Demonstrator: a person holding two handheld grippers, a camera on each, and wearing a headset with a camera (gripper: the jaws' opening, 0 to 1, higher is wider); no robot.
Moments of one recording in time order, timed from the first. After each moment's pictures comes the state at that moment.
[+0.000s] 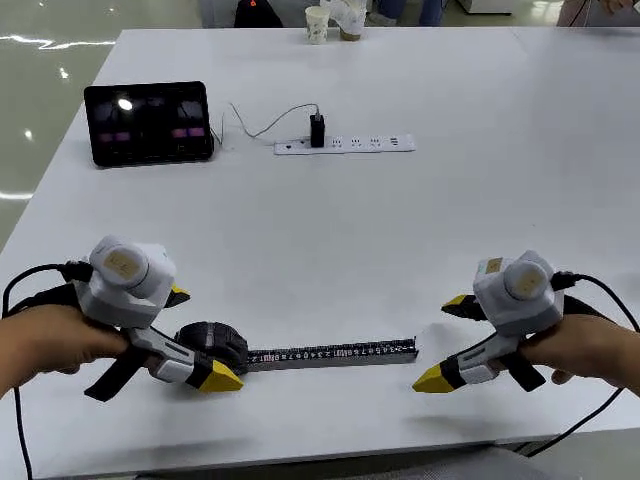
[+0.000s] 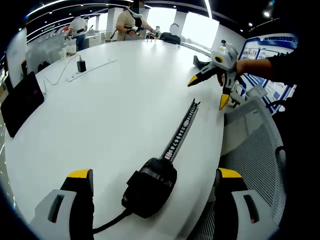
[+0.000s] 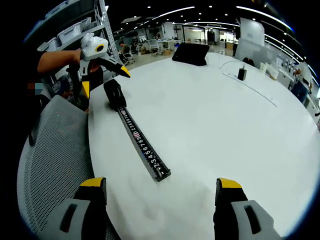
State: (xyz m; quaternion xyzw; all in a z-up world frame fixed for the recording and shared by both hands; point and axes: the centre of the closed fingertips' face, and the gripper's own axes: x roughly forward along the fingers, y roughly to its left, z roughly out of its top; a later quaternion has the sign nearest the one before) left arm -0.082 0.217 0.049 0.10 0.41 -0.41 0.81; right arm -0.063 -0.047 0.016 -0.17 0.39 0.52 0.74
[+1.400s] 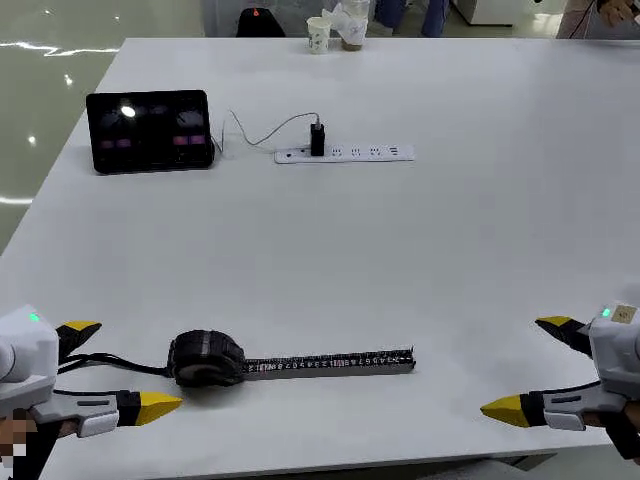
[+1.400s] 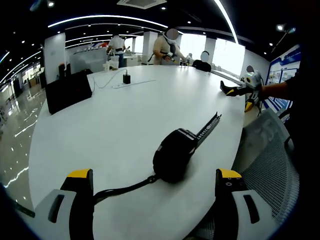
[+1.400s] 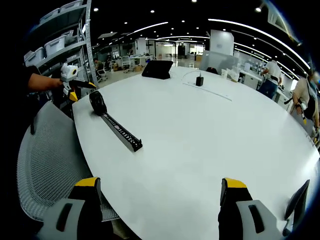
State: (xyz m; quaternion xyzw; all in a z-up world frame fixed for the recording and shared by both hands) left arm -0.111 0.297 0.057 0.06 0.32 -0.29 0.90; right arm -0.079 -0.136 0.045 -0.15 0.34 0.42 0.83
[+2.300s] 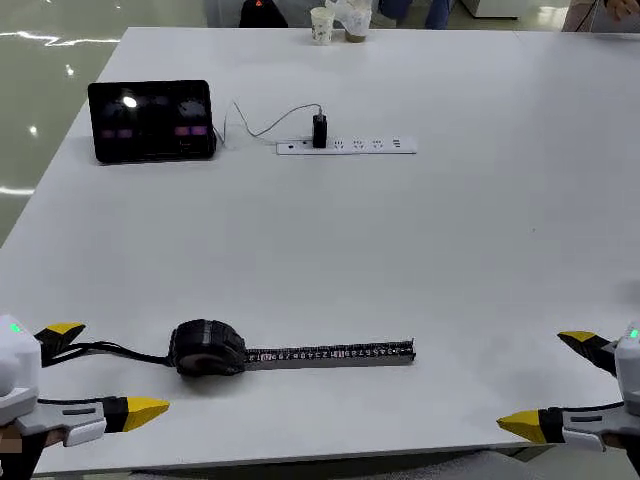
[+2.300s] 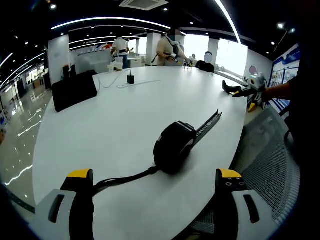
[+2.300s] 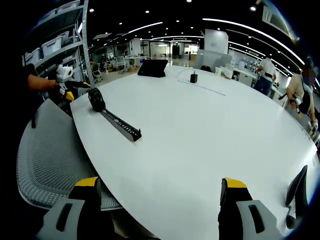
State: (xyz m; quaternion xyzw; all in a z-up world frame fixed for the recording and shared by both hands) left arm -0.127 0.302 0.055 0.06 0.31 -0.27 0.91; right arm -0.091 -0.155 0.039 -0.14 0.34 0.40 0.84
